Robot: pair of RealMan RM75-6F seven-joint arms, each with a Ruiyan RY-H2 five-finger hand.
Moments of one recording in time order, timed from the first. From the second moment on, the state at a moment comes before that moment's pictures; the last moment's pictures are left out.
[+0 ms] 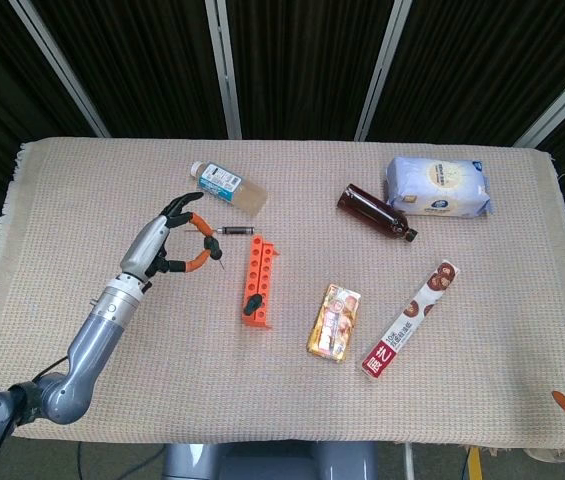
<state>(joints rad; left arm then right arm) -0.68 -1.37 -0.42 -1.75 1.02 0.92 -0.27 -0.08 -1.07 0.05 -1.51 -1.46 1.53 0.16</state>
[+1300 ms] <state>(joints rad) -0.76 -1.38 -0.41 -1.79 1.00 0.86 -0.36 -0.09 -1.07 0.05 -1.49 -1.44 1.52 0.18</state>
